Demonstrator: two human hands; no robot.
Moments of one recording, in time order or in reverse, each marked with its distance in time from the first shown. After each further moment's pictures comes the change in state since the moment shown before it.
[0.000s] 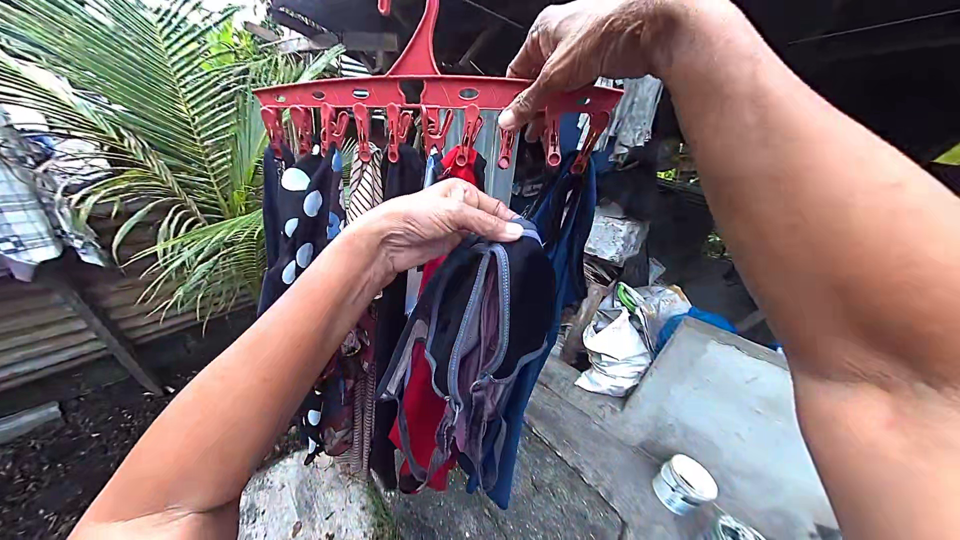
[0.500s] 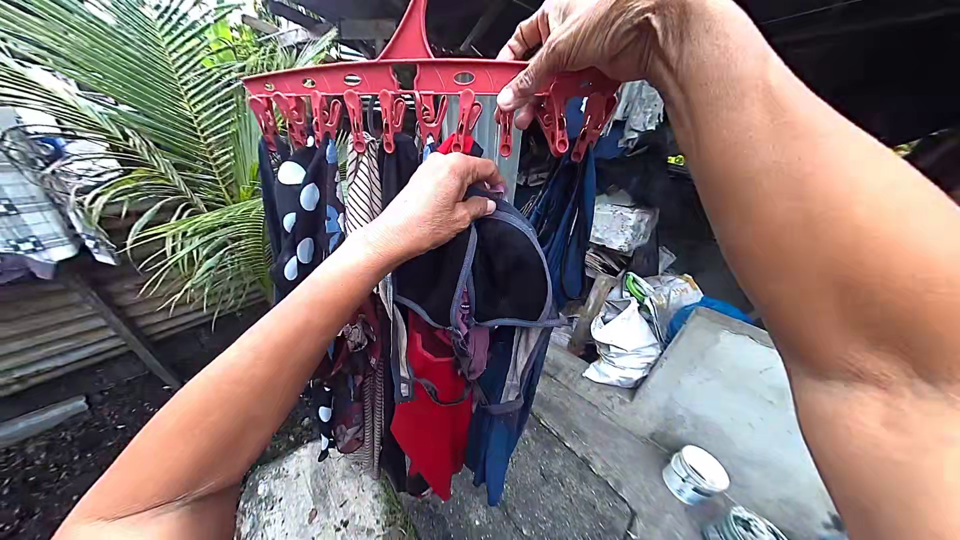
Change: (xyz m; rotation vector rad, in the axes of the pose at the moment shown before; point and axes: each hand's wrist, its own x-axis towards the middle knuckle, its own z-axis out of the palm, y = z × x) left_hand 0.018 -0.018 -0.021 1.053 0.244 0.492; right_hand 0.001 0.010 0.014 0.266 0.103 0.083
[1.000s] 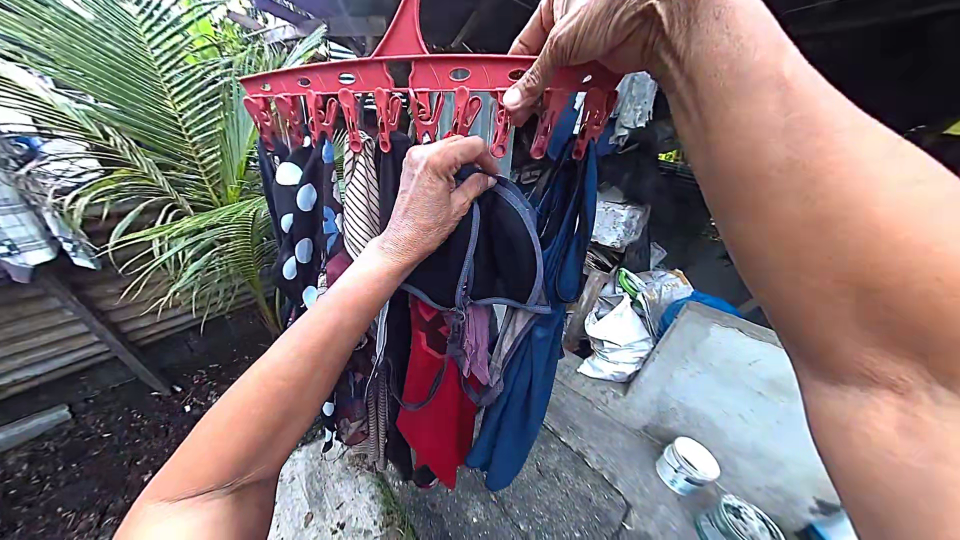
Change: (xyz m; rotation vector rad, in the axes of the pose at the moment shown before) left_hand 0.007 -0.013 0.030 0.022 0.460 0.157; right_hand -0.008 0.004 -0.003 -0.045 0.013 -0.044
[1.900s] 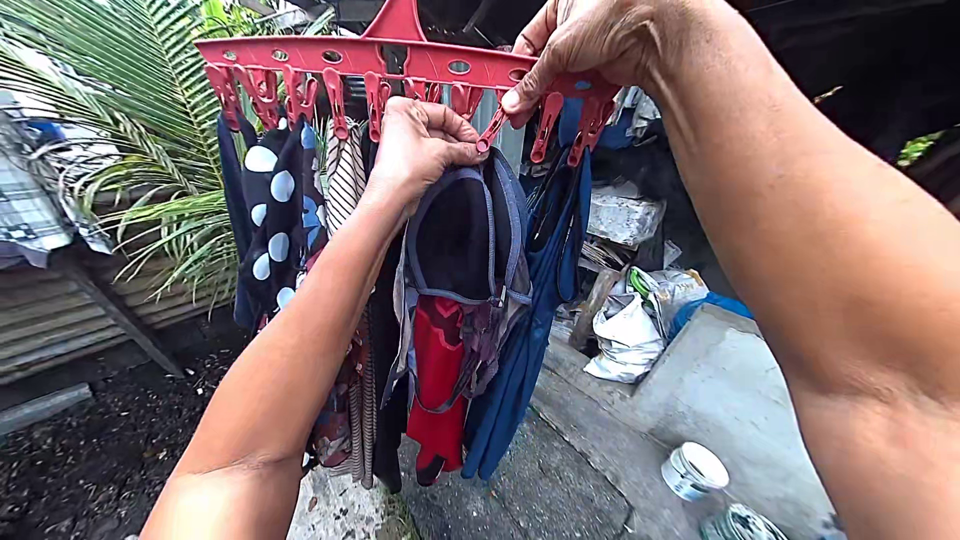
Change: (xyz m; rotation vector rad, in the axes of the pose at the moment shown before) left_hand 0.023 -0.014 -0.009 -0.372 -0.021 -0.640; right_hand 0.017 0.018 0.016 0.102 0.031 0.023
